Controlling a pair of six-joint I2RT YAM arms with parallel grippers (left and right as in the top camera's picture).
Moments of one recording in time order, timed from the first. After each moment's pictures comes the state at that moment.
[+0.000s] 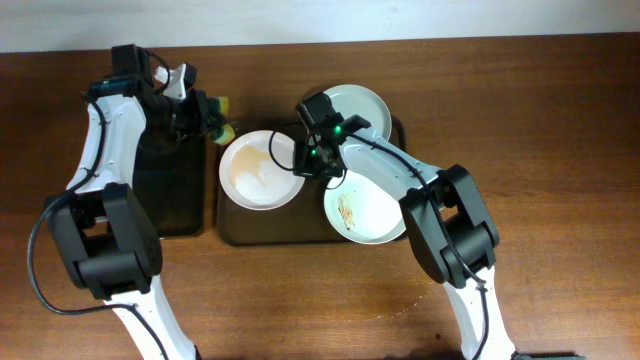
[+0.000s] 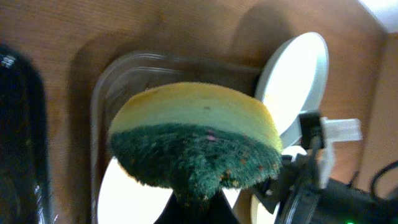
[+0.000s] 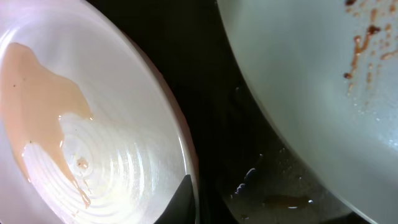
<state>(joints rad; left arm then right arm) 0.14 2.14 1.81 -0.96 0.65 -0.13 0.54 2.29 1.72 -0.62 -0.24 0.62</state>
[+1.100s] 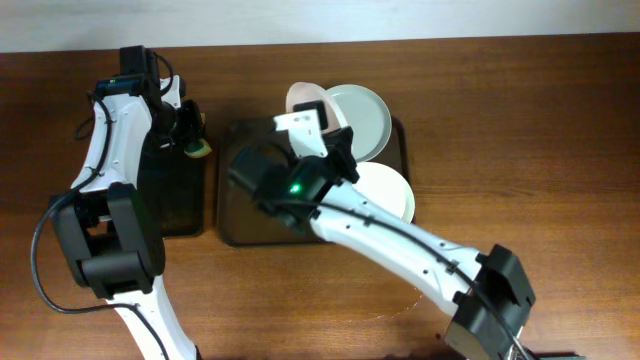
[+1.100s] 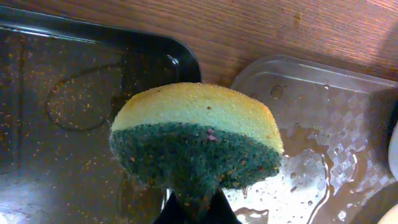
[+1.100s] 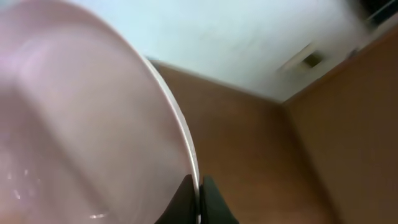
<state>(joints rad) 0.11 2.14 1.81 -0.98 0.22 -0.12 0.91 1.92 1.75 -1.09 1.18 0.62</state>
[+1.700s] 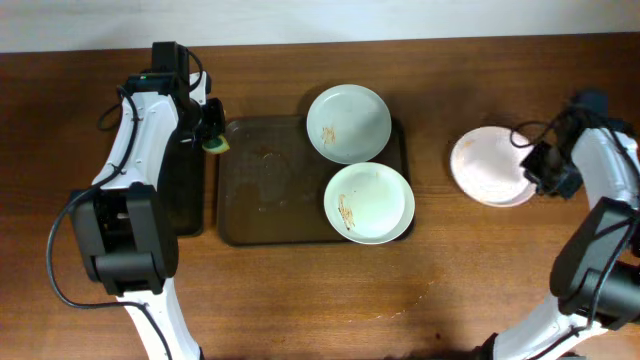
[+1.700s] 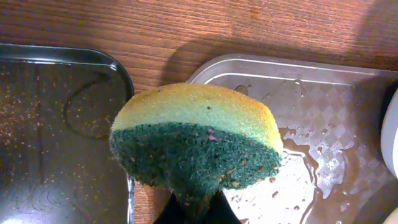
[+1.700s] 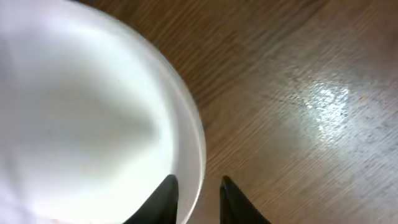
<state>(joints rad) 0.01 2.14 1.81 -0.95 0.16 -0.12 -0.39 1.92 1.42 -0.92 0.11 0.43</state>
